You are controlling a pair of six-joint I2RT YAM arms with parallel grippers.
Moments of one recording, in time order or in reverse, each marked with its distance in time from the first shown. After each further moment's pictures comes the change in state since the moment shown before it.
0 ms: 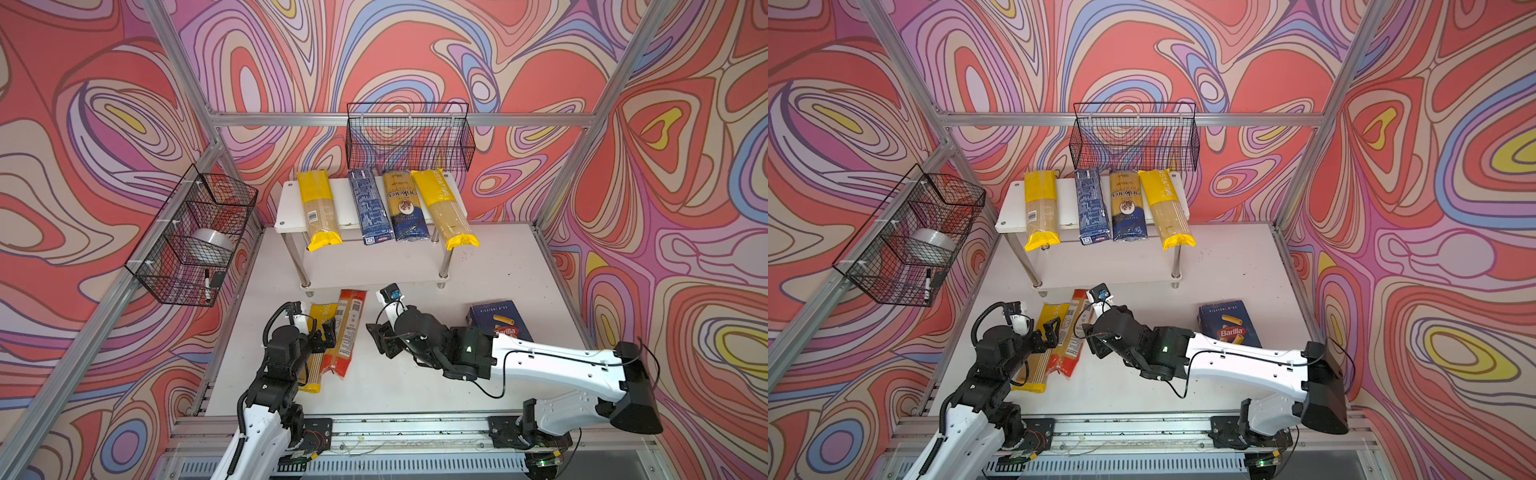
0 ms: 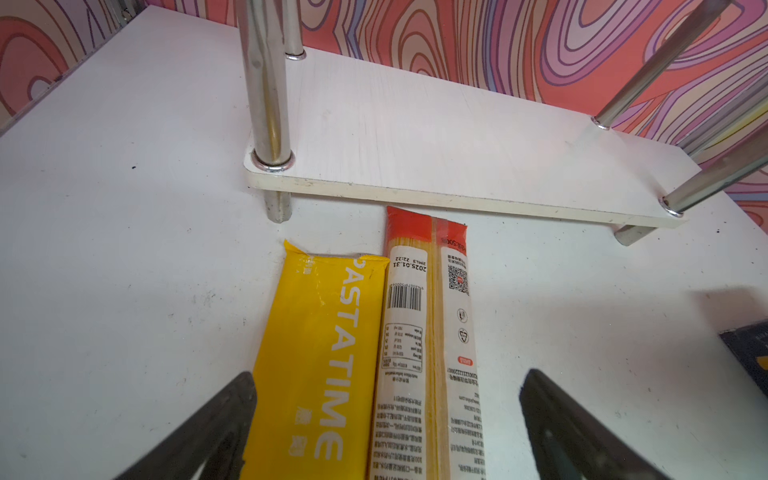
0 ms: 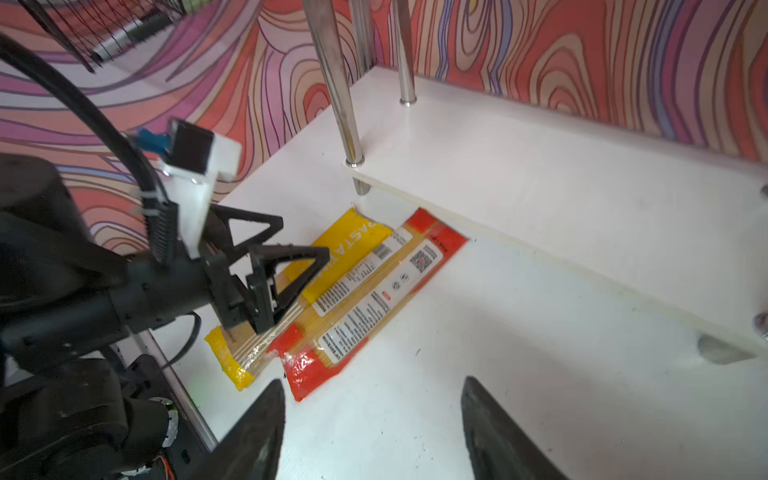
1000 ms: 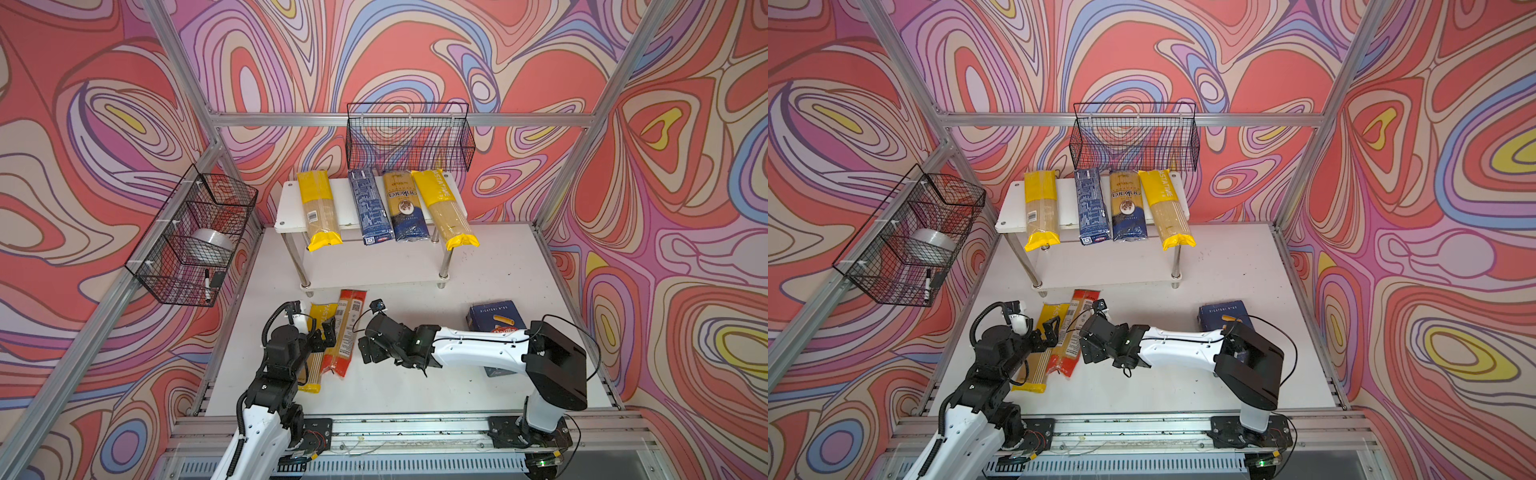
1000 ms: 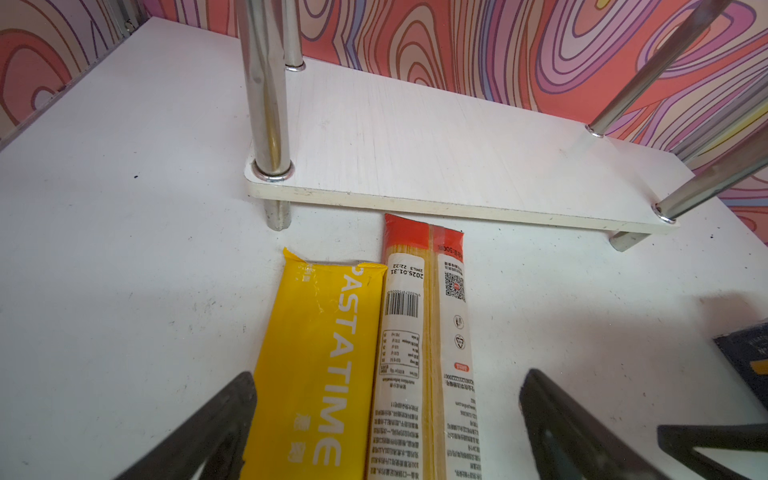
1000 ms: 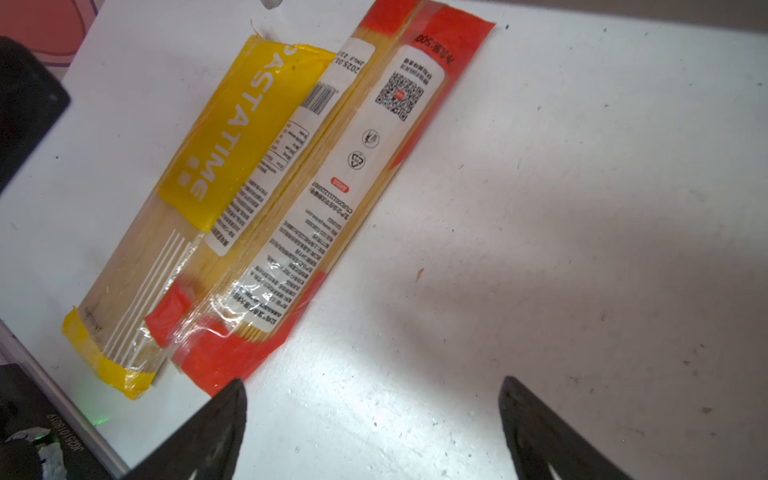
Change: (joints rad) left arm 0.000 -0.008 0.007 0.002 -0.002 0.000; right arm -0.097 0.372 0.036 0.023 -0.186 0.225
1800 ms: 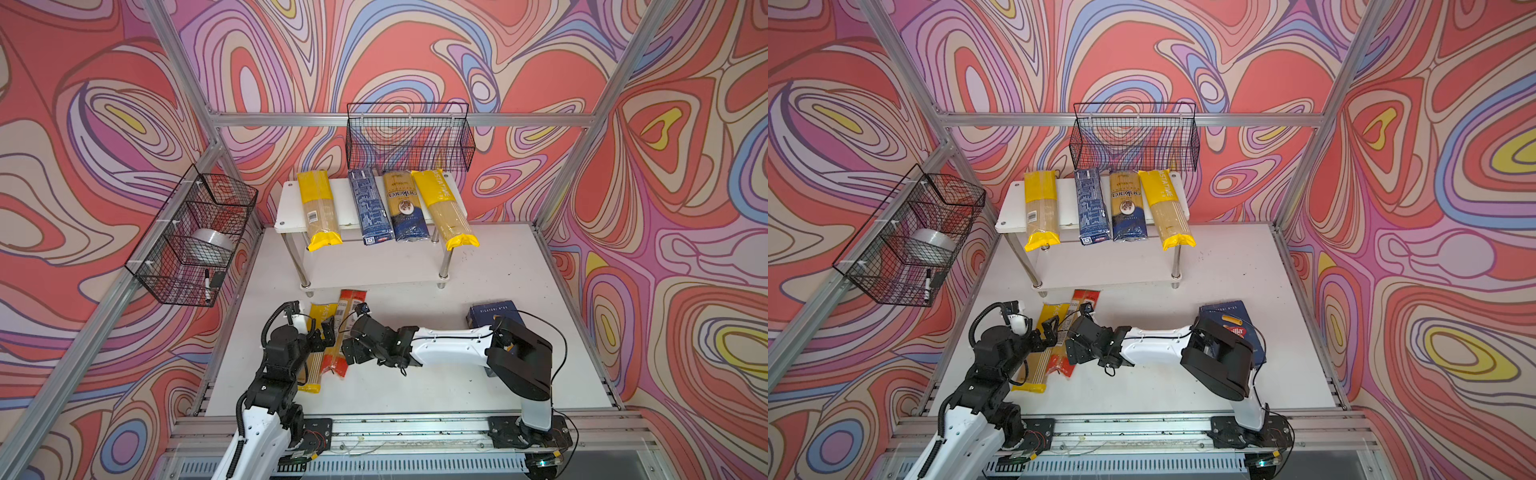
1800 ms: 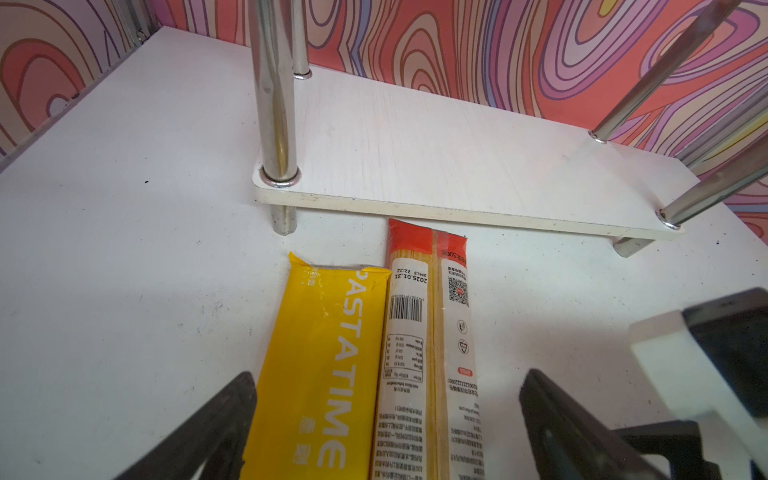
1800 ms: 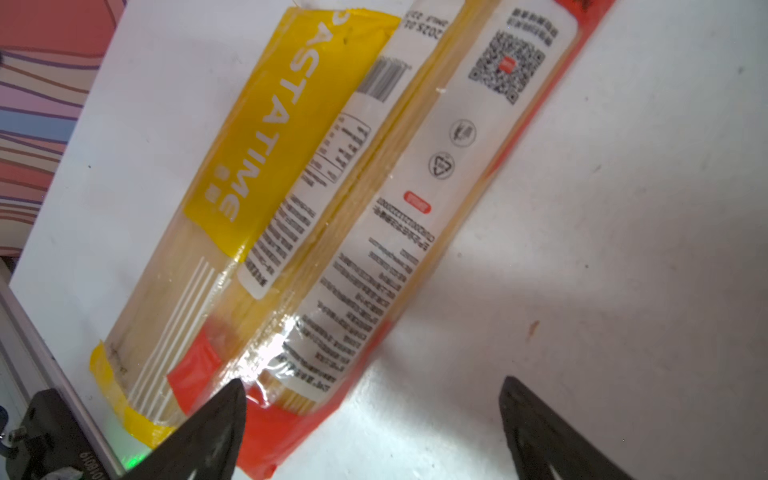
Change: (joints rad) left arm 0.000 -0.010 0.000 0.000 -0.016 0.000; right arm 0.003 0.187 0.110 0.140 -0.083 0.050
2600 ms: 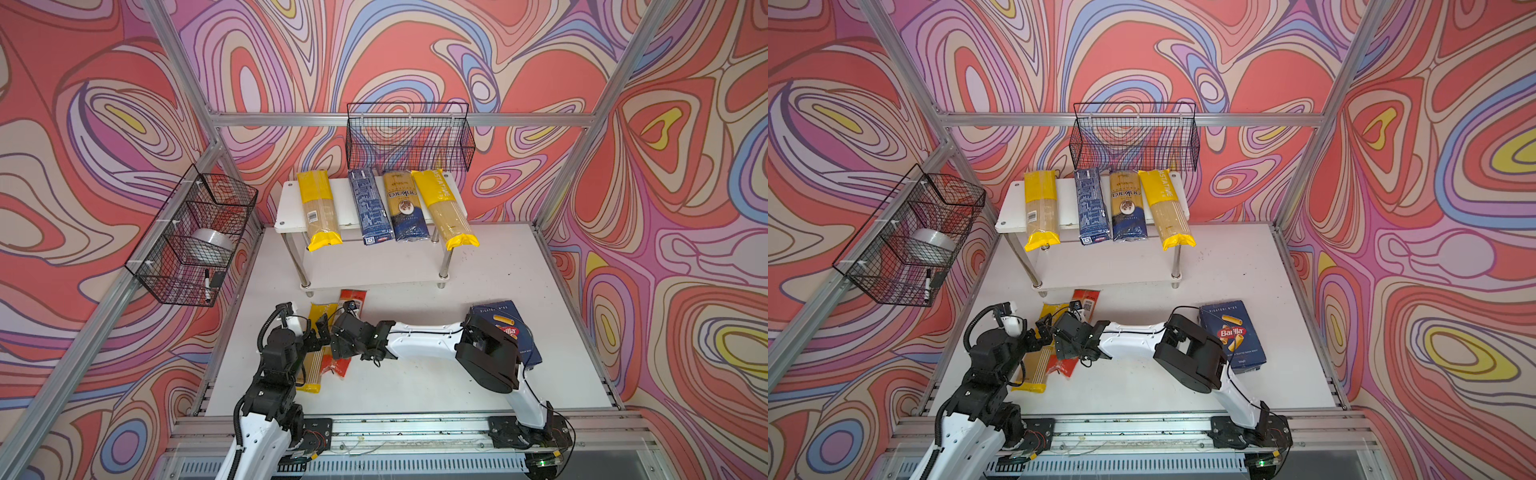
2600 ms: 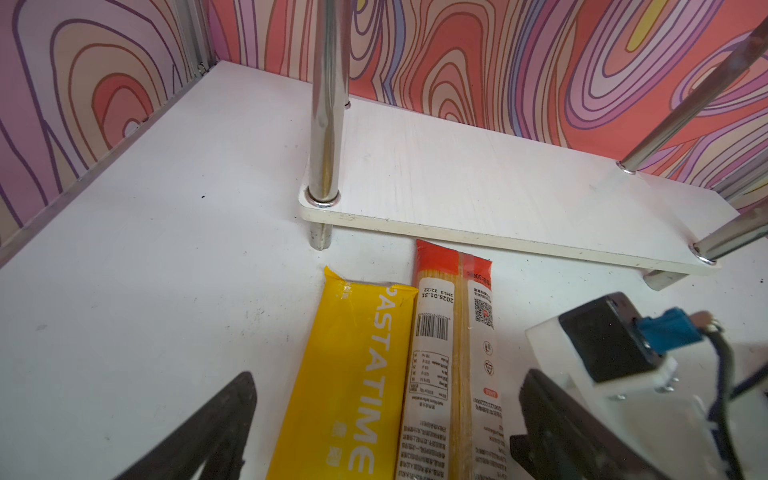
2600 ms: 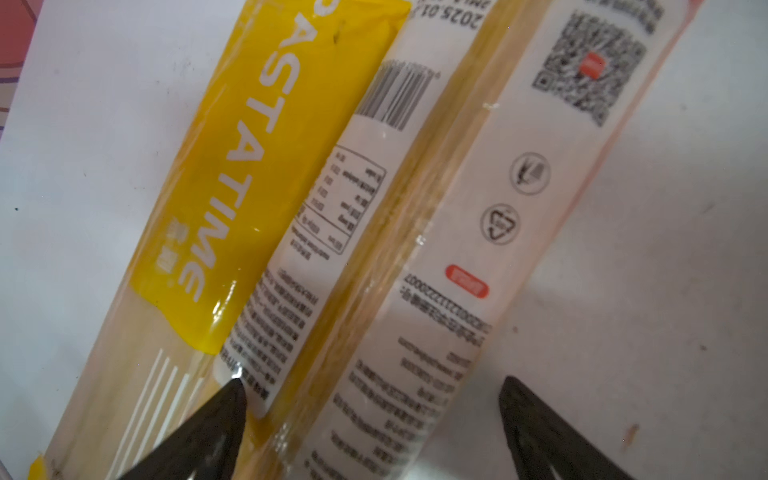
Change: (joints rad) left arm 0.005 -0.076 0.000 -0.034 -0.095 -0.008; right arm -0.002 0.224 0.303 -0.204 0.027 0.059
